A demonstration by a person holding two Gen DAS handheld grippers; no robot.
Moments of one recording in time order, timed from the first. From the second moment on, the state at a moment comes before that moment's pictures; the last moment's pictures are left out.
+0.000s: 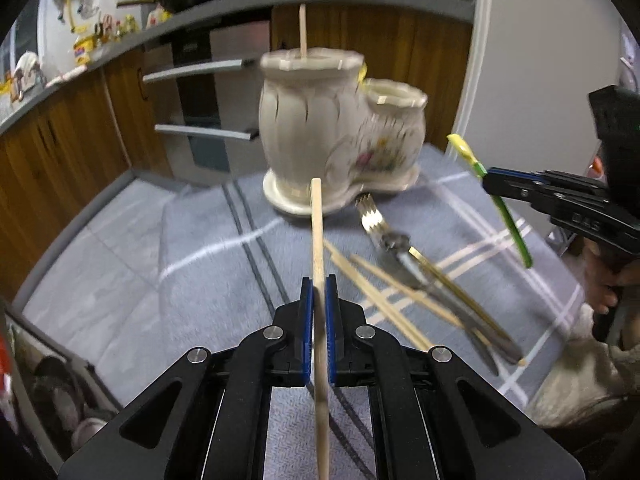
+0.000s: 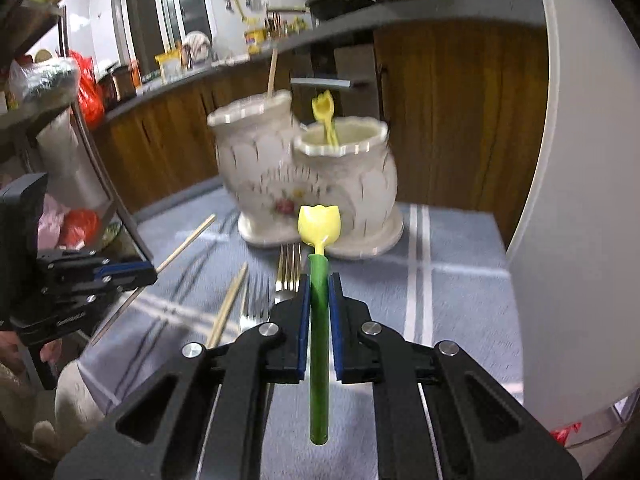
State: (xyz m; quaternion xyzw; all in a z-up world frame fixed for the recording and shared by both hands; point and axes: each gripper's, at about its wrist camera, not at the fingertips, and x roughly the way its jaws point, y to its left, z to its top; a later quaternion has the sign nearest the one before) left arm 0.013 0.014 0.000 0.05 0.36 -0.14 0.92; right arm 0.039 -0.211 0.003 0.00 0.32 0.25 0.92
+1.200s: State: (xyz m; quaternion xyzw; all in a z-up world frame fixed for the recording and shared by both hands) left arm 0.178 -0.009 0.106 -0.06 0.10 -0.09 0.99; right arm 0.173 -0.193 0.050 0.13 0.14 0.18 0.96
